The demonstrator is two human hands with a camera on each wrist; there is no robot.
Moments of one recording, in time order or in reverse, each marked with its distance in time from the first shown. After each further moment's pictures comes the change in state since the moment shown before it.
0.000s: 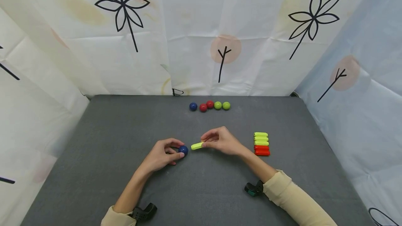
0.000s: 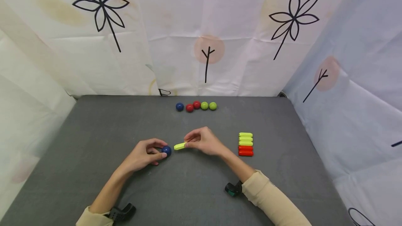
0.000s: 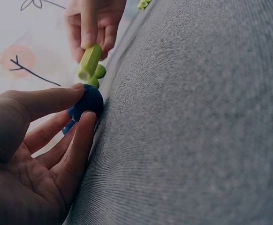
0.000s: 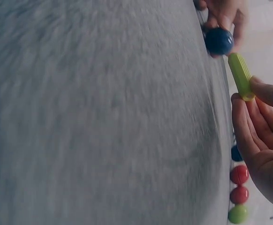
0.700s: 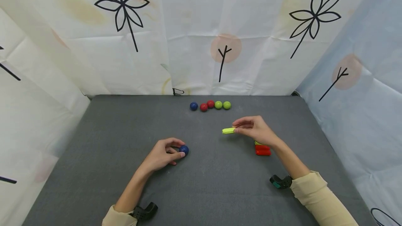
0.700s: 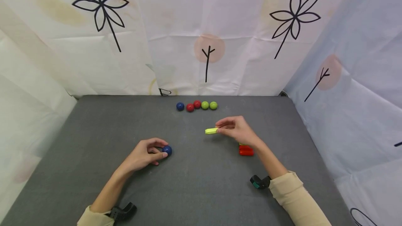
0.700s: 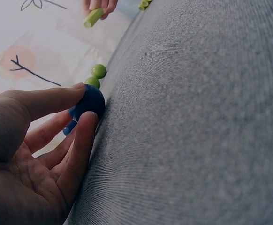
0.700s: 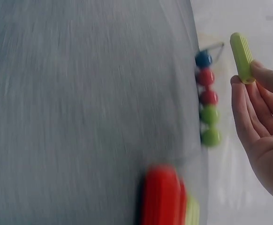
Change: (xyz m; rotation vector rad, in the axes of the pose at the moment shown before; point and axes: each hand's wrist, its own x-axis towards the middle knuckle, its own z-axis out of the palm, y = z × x) left_hand 0.000 0.001 0.000 0.021 -0.003 -0.001; right_hand -0.051 0.005 -0.092 -0.091 0.174 0.069
